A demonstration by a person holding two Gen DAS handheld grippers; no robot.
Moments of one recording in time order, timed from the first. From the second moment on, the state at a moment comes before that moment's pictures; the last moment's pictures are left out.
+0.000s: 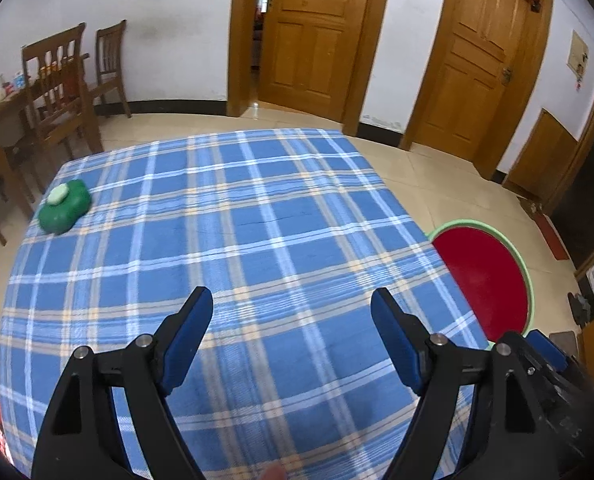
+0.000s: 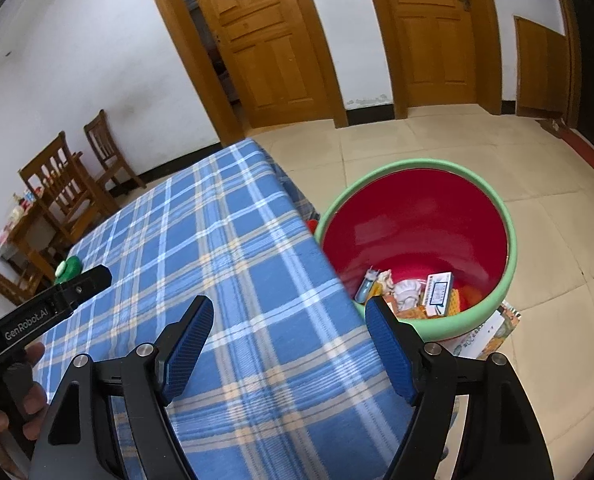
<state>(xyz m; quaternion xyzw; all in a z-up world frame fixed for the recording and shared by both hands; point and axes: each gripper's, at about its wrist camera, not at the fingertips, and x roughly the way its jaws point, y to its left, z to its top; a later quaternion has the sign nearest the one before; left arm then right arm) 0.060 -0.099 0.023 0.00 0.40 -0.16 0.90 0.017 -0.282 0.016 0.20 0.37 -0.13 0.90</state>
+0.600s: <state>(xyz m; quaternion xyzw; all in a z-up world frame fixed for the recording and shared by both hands) 0.048 -0.080 0.021 0.00 0.40 -0.12 0.91 0.012 -0.266 0.023 0.19 0.36 -0.12 0.90</state>
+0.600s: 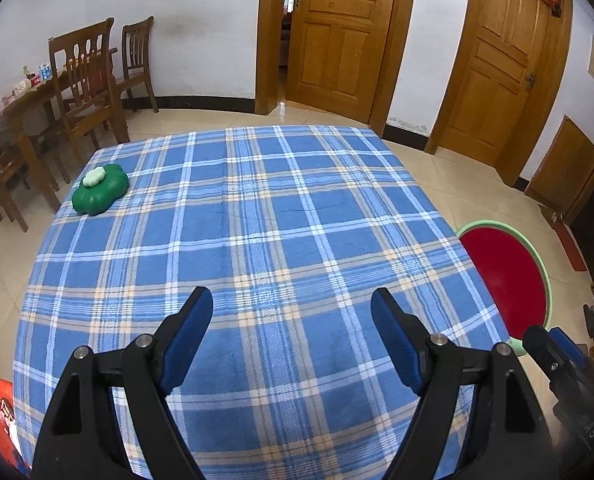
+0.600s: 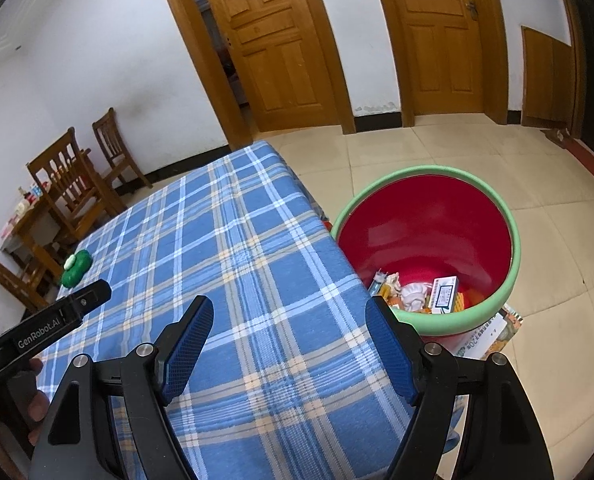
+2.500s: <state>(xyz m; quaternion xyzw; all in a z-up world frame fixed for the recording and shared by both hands) 0.045 -0.081 0.025 0.01 0.40 -0.12 0.91 0.012 -0.265 0.023 0.19 0.37 -0.12 0.90</state>
